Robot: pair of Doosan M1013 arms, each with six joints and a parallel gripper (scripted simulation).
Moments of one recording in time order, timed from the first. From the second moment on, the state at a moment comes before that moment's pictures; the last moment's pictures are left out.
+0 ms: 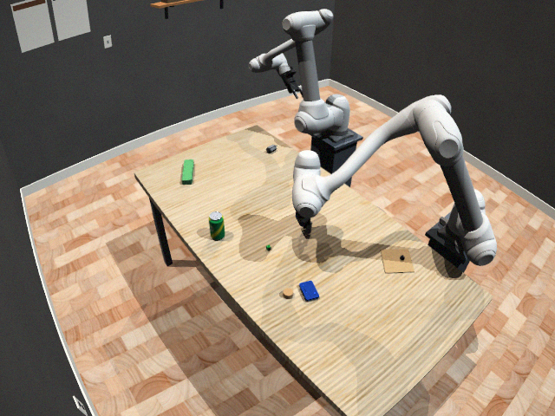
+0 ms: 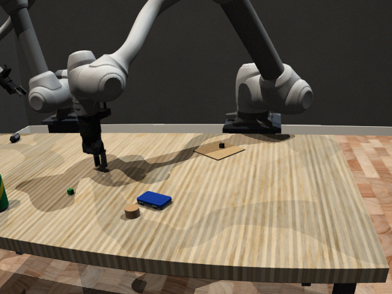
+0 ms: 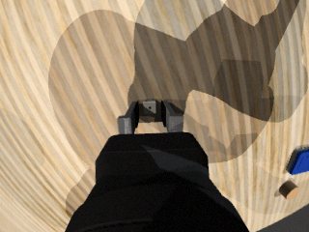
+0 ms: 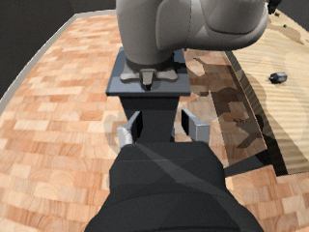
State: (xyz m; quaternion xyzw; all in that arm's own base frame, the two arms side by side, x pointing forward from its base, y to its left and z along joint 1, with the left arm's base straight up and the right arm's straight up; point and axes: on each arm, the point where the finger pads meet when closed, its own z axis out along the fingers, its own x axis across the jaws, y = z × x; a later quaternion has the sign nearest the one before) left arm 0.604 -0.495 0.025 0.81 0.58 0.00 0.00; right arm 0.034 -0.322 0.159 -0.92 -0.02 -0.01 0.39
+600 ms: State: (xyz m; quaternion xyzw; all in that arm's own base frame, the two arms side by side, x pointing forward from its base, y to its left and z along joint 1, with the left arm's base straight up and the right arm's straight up) left arm 0.604 -0.495 0.025 0.81 0.58 0.00 0.00; right arm 0.034 -0.322 0.159 -0.92 -0.02 -0.01 0.39
